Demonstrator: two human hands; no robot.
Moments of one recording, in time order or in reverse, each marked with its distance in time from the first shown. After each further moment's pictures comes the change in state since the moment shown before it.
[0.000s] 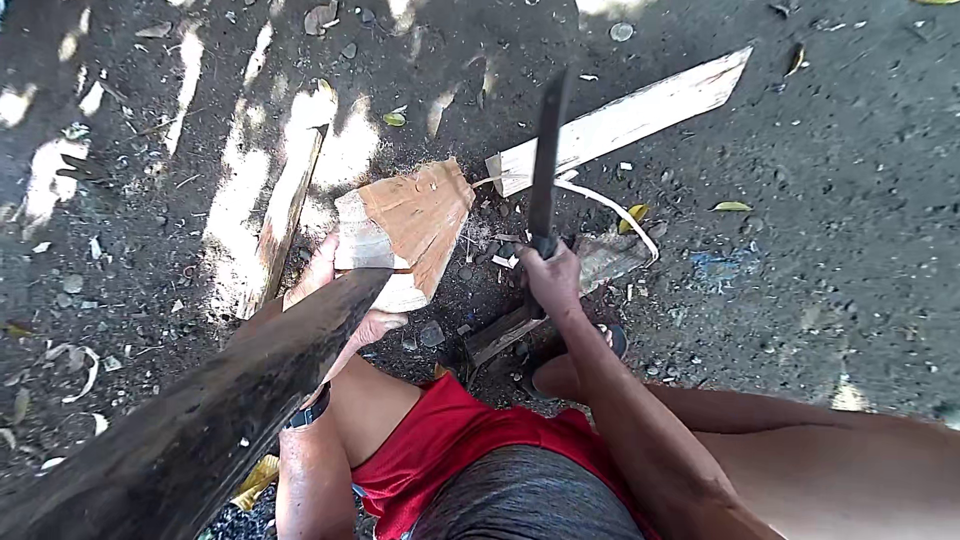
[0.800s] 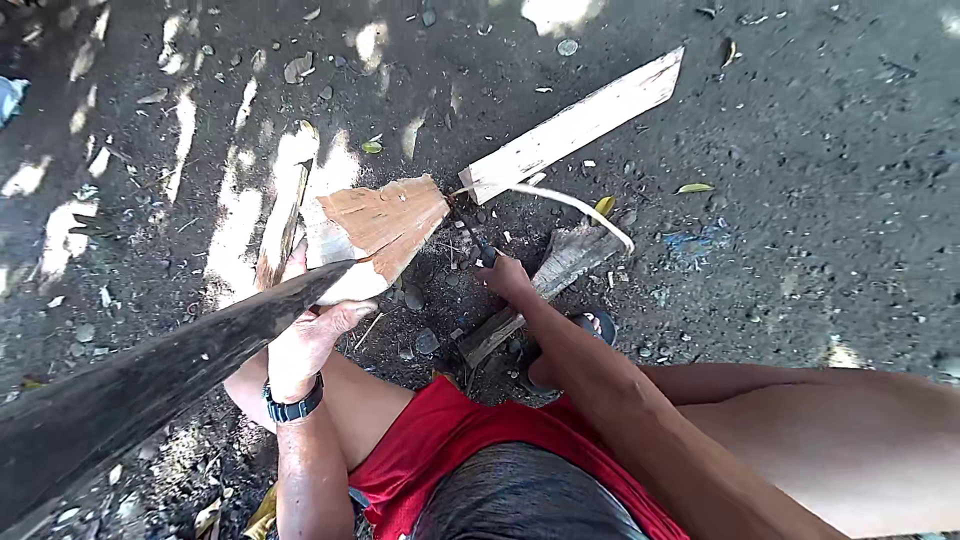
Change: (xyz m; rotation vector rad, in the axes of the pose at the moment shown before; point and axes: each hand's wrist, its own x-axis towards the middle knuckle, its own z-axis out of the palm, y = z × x) left_hand 0.010 0.007 0.010 0.106 0.053 0.116; right_hand 0.041 0.050 0.037 -0.503 -0.281 0.257
